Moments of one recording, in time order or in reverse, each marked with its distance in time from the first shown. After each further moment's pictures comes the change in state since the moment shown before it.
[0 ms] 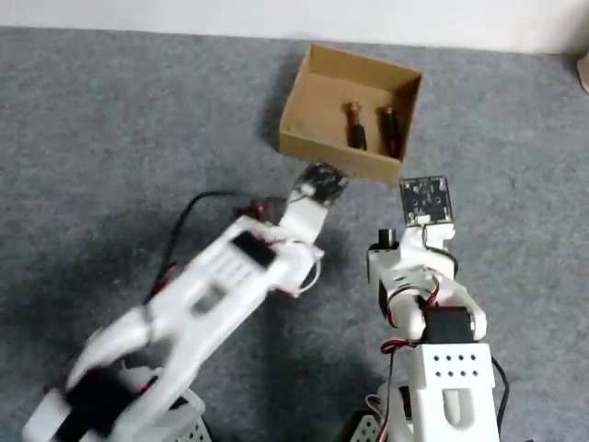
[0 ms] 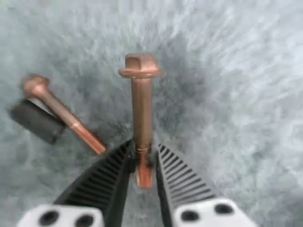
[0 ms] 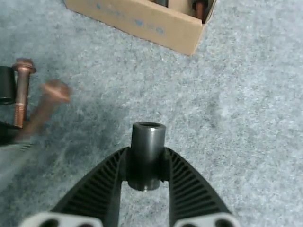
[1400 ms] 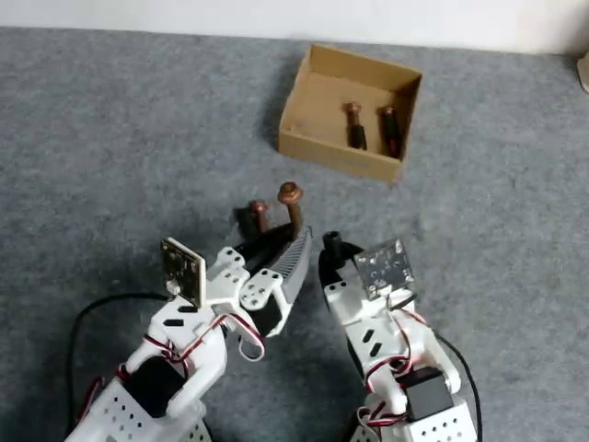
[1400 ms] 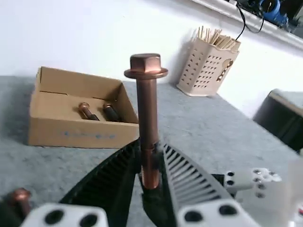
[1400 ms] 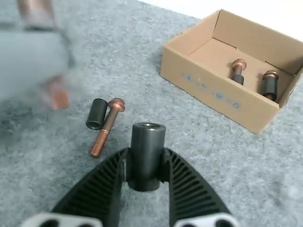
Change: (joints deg) left arm 4.4 -74.5 41.9 -23.7 19.9; right arm -17.6 -40.4 22.8 -4.6 0.4
